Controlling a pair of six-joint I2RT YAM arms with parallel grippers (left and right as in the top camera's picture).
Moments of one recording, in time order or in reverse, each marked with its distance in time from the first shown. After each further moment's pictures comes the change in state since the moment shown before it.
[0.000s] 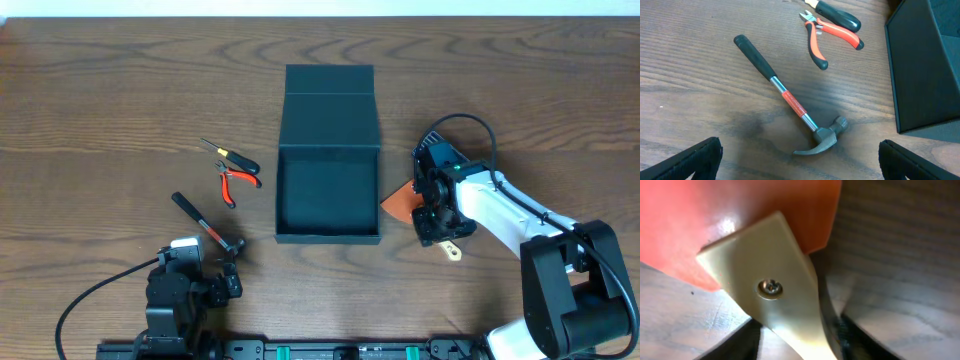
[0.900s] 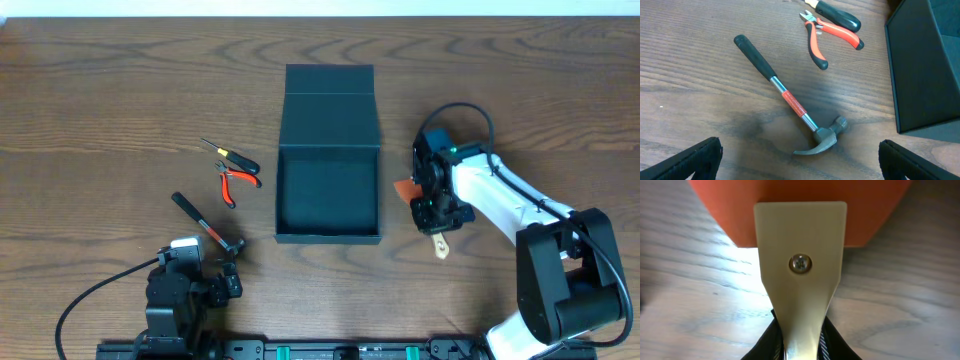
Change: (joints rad) left arm 0.000 0.000 0.000 0.000 0.000 0.000; right arm 0.000 0.053 0.160 -0.153 -0.001 0.034
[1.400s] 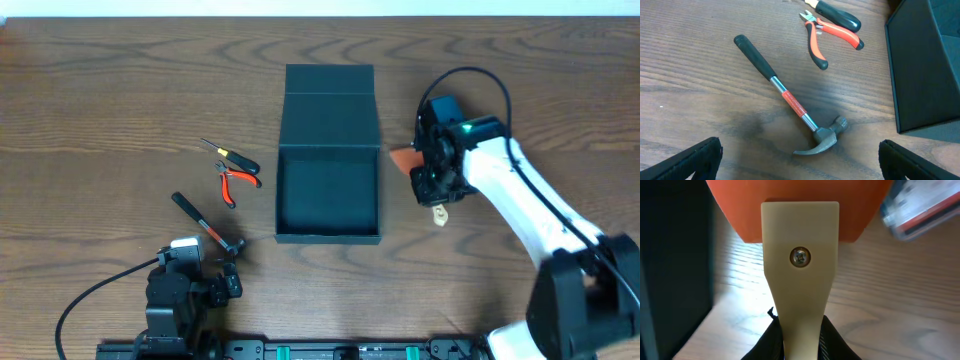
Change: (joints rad) left arm 0.000 0.000 0.000 0.000 0.000 0.000; right arm 0.000 -0.107 0.186 -0.094 0.000 0.001
